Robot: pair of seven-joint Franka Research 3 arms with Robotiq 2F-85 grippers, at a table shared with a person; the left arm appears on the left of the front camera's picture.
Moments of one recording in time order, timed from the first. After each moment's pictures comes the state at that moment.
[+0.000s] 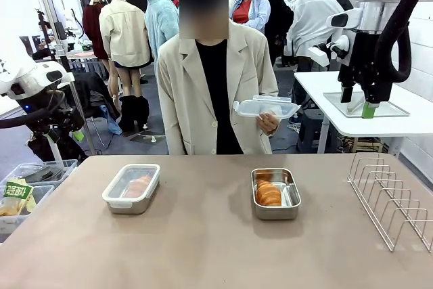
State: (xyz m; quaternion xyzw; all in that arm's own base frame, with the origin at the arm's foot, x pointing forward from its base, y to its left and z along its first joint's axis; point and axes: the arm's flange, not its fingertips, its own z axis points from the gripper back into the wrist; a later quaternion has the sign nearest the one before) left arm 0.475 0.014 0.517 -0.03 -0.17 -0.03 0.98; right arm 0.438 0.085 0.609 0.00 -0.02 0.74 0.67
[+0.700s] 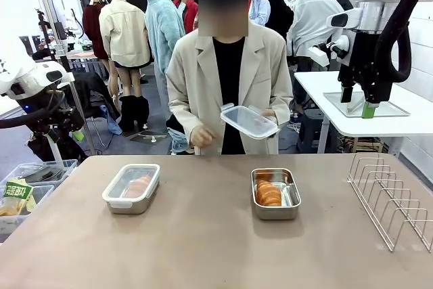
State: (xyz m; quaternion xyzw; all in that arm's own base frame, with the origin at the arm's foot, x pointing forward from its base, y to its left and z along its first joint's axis) left arm 0.475 0.014 0.517 -0.03 -0.17 -0.03 0.98; right arm 0.438 0.085 0.609 0.00 -0.02 0.74 0.67
